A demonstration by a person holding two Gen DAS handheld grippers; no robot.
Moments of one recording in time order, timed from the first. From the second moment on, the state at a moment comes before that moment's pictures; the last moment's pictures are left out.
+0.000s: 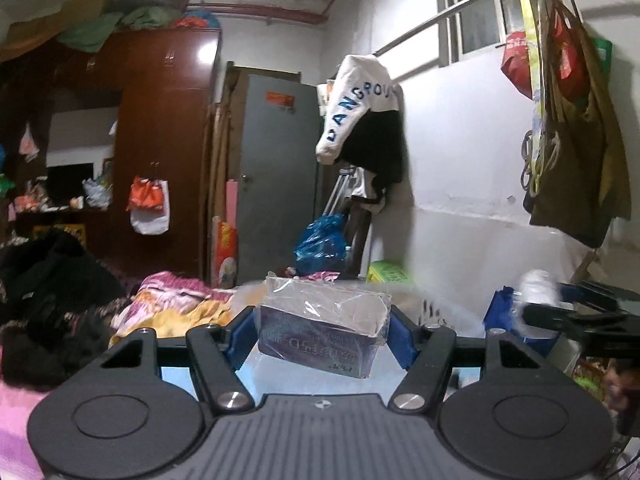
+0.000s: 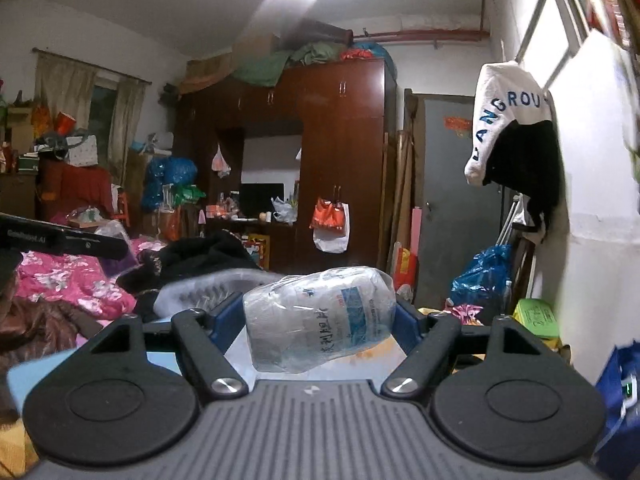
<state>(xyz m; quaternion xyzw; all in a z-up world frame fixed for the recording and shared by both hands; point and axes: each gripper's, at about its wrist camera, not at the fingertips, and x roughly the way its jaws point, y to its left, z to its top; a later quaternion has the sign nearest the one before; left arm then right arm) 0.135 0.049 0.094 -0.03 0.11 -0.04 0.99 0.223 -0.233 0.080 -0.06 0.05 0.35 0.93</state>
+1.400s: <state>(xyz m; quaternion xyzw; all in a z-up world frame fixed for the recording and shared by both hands) 0.055 0.070 0.002 -0.01 0.08 -0.10 0.99 0.150 -0.250 -0.024 -0.02 0.08 0.44 0.89</state>
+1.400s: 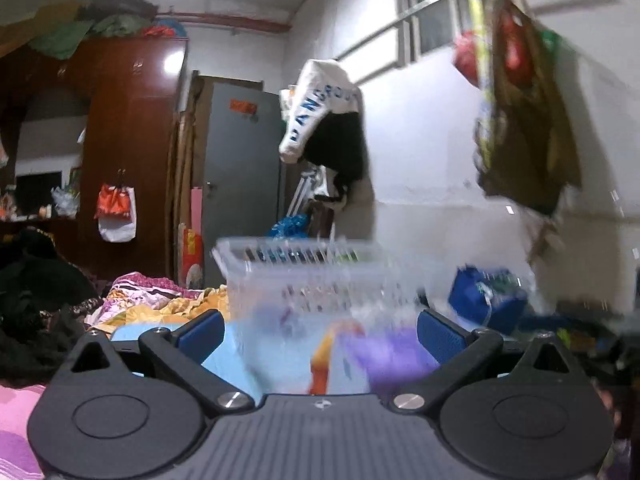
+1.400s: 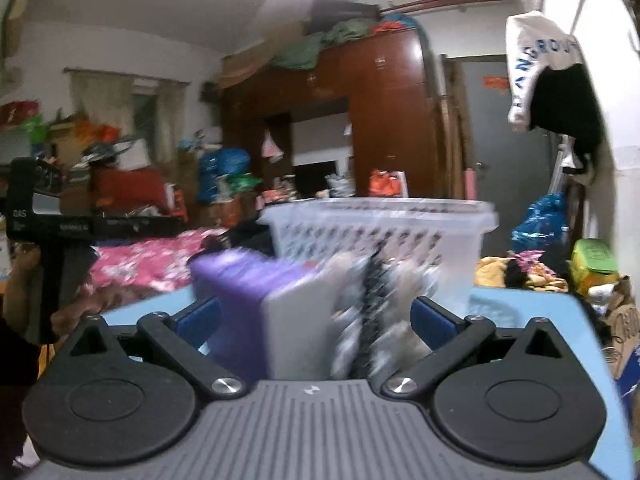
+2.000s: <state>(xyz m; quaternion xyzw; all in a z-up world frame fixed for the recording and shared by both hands) 0.070 0.060 -0.057 0.00 0.12 -0.19 0.97 0.159 -0.218 -0.055 -0.04 0.09 0.47 0.88</state>
